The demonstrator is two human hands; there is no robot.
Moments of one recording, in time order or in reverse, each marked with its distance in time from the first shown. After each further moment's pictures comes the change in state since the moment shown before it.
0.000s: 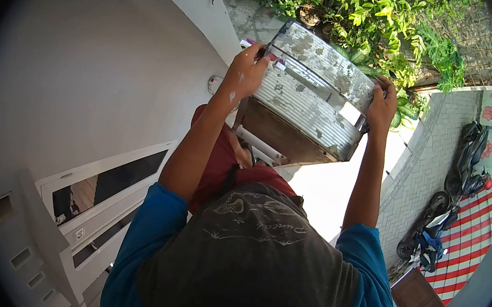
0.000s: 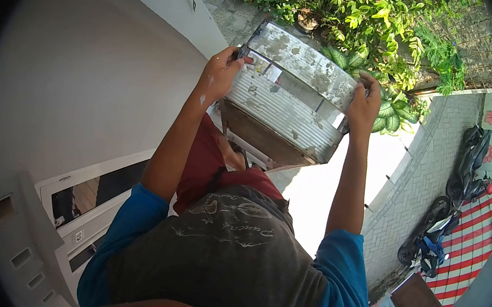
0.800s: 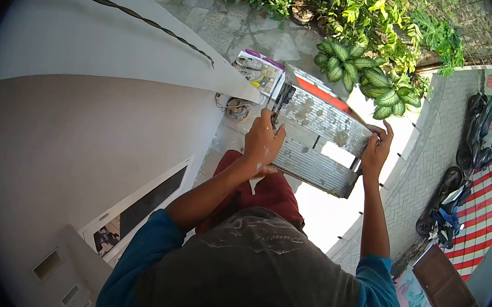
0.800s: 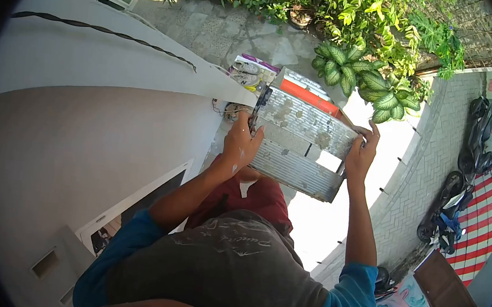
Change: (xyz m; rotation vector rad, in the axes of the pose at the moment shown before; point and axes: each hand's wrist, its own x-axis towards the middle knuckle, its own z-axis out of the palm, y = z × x) left_hand 0.005 0.043 0.006 0.409 -0.043 -0.138; right_hand -0.013 -0.043 0.000 -0.187 0.053 0.120
